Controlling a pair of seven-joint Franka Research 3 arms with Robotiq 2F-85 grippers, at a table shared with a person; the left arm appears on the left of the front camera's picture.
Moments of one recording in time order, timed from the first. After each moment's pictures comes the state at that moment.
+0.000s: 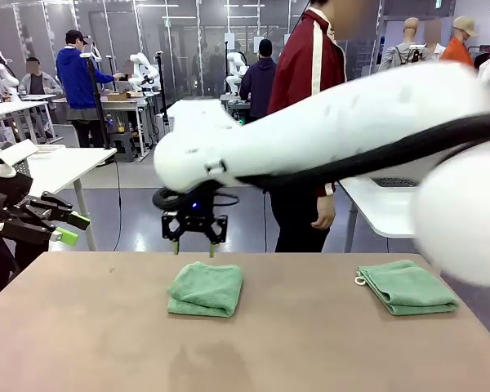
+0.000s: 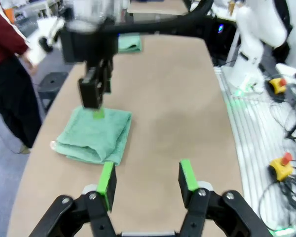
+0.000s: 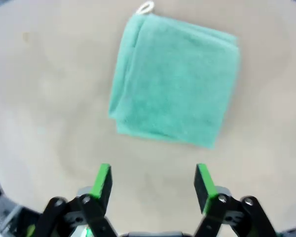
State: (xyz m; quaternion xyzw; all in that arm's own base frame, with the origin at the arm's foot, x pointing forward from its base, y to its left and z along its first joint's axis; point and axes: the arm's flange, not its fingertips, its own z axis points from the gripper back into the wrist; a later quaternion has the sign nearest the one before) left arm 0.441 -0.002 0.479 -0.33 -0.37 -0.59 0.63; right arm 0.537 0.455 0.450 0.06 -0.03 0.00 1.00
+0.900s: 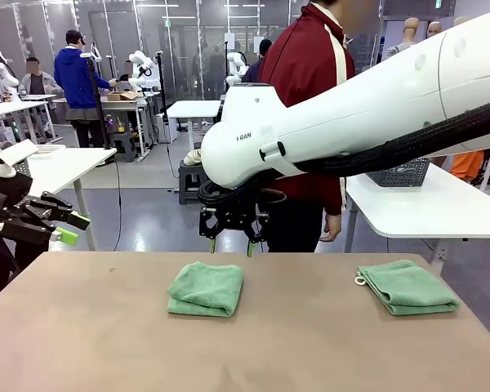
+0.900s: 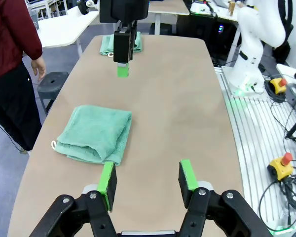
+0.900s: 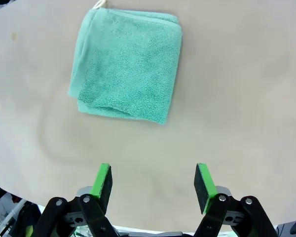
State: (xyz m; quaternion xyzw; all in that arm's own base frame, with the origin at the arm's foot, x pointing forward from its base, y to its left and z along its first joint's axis) left arm 0.441 -0.002 0.479 -0.33 -0.37 -0.59 0.63; right arm 0.503 0.375 0.467 0.07 -0.05 -0.01 1.00
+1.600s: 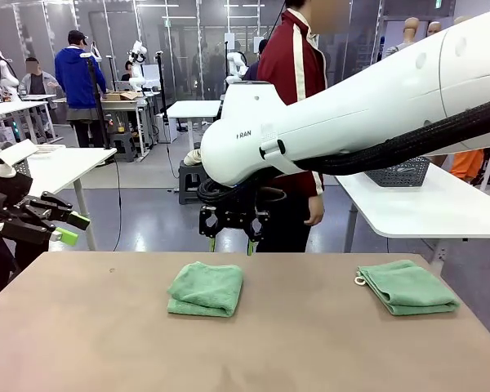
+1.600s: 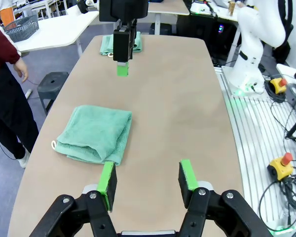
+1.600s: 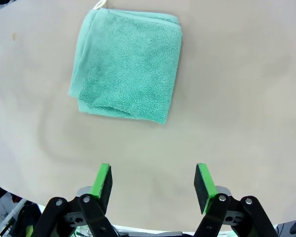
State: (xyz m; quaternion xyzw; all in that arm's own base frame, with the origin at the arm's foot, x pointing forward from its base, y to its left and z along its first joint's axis) left arm 0.441 -0.002 0.479 -0.33 -0.37 -0.59 0.63; right arm 0.503 0.375 0.469 0.07 -0.05 -0.01 1.00
